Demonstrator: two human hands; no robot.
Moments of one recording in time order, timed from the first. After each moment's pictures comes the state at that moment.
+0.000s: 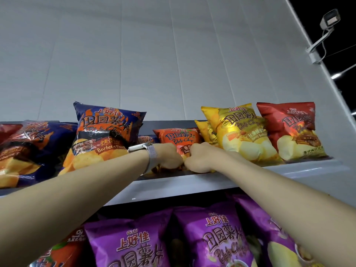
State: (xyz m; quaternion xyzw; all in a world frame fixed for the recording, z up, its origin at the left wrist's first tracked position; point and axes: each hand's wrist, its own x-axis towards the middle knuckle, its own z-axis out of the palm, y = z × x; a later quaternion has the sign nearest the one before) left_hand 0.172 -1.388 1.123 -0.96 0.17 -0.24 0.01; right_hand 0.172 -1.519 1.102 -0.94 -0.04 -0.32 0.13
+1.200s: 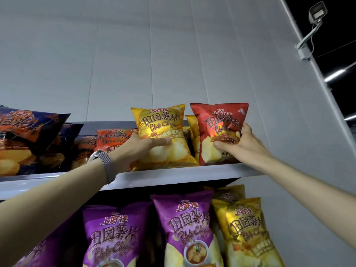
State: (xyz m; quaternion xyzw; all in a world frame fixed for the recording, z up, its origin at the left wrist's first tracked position) left_hand 0.182 -1.560 1.106 -0.81 0.19 -0.26 -0.49; right_hand 0.169 -1.871 1.069 -0.80 -0.05 -0.47 0.37
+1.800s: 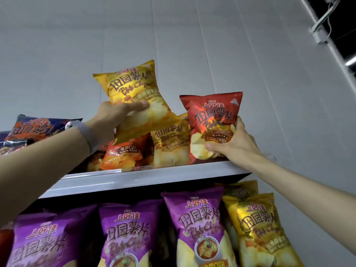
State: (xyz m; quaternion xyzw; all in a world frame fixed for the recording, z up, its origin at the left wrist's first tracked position) left_hand 0.124 -1.526 1.162 -0.68 0.18 -0.35 -0.62; right_hand 0.184 -1.837 1.064 -0.74 -0.13 -0.50 0.43
